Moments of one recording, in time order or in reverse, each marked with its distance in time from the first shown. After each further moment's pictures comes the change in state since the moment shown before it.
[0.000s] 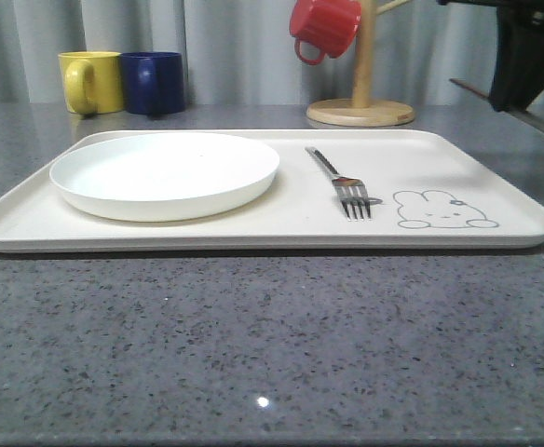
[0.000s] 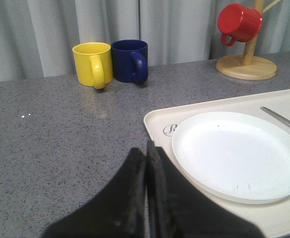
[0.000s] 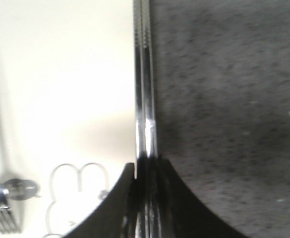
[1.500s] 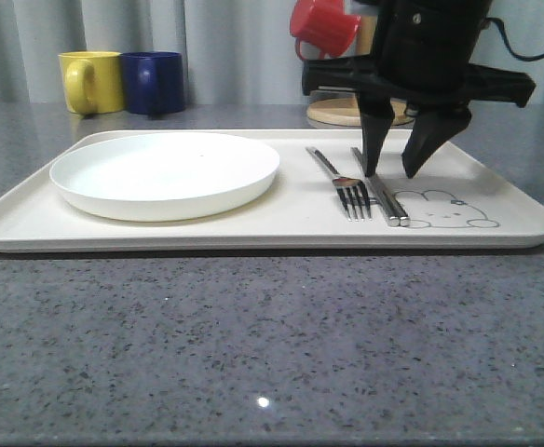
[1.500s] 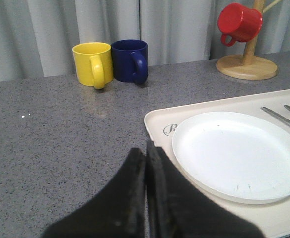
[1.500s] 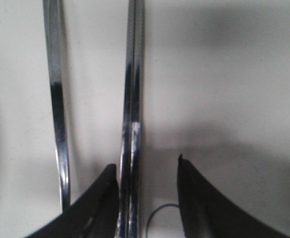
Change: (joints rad) left arm 0.000 0.000 0.000 0.000 0.000 0.000; right arm 0.224 0.158 0.000 -0.135 -0.154 0.264
